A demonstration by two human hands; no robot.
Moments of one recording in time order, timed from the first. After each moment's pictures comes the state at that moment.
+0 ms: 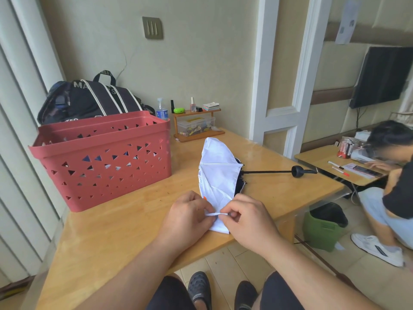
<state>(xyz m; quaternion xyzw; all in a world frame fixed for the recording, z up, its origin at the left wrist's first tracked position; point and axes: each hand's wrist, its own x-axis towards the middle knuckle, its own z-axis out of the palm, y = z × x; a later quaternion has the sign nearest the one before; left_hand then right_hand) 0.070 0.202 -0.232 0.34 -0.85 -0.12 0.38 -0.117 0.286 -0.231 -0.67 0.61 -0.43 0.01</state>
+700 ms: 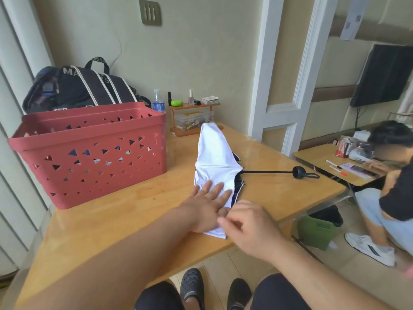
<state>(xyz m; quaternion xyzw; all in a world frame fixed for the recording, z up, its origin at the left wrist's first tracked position) 0.007 0.161 -0.218 0.33 -0.94 -0.01 -0.07 -0.135 0.283 -0.231 -0.74 0.58 -0.33 -0.02</state>
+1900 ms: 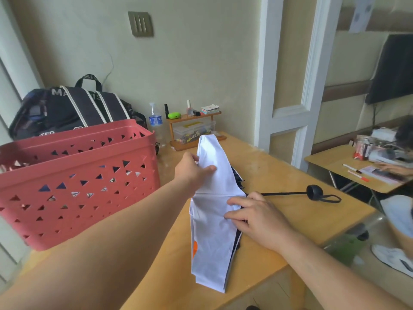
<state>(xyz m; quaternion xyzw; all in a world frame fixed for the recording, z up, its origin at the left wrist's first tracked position) -0.045 0.038 -0.146 0.54 -0.68 -0.33 0.36 -0.222 0.174 -0.247 -0.77 0.57 -0.27 -0.11</state>
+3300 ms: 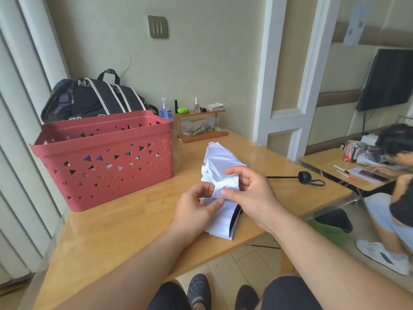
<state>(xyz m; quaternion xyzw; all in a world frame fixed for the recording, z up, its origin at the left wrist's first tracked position) 0.042 0.193 -0.215 0.37 -0.71 -0.39 0.45 -0.119 0.256 -0.175 -0.52 0.55 -0.59 0.29</state>
